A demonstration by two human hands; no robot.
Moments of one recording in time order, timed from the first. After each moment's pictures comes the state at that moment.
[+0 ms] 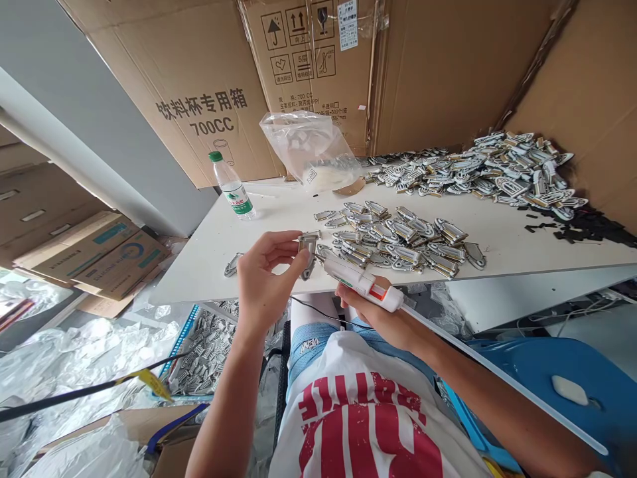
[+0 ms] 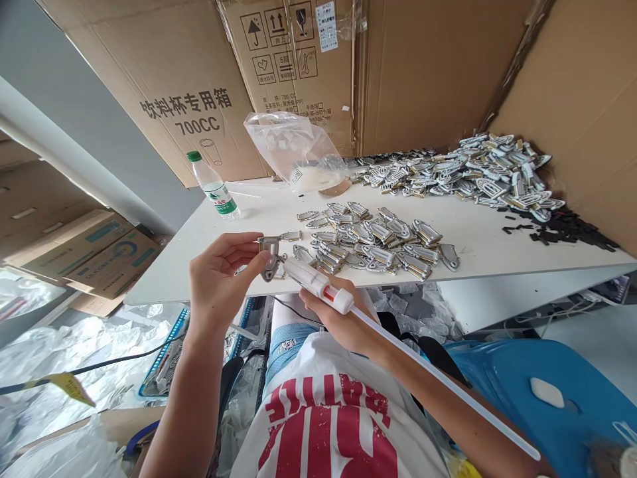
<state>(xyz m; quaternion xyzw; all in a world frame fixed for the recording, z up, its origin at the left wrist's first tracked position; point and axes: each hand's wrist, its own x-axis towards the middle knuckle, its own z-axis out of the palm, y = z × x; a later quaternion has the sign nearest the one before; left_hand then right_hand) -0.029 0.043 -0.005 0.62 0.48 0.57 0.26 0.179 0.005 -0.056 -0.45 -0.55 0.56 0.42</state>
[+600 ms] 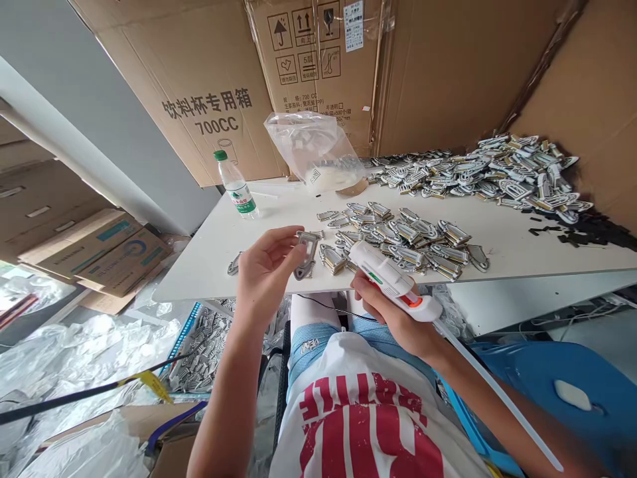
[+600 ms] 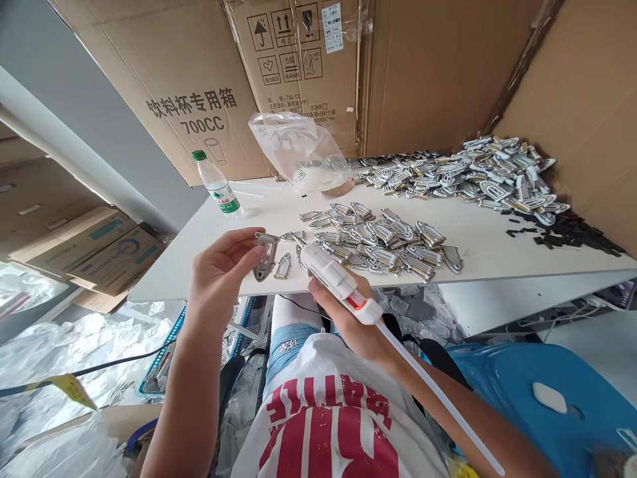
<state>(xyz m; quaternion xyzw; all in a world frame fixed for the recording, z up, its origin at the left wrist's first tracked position) -0.038 0.045 -0.001 0.58 0.46 0.57 0.35 0.181 -0.004 -0.046 -0.41 -0.54 0.54 0.50</state>
